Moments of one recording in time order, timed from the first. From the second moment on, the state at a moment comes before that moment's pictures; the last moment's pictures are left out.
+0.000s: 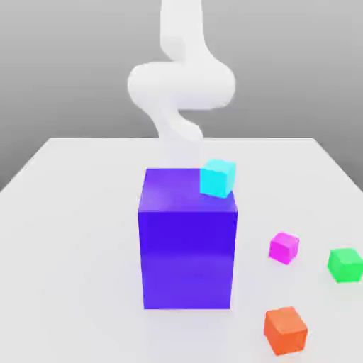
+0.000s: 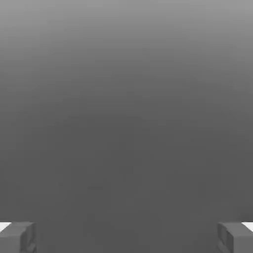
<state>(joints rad) 0.06 -0.75 0.00 -2.34 -0.01 2.34 0.70</state>
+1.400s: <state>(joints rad) 0.82 0.20 -0.01 -2.92 0.02 3.12 -0.84</state>
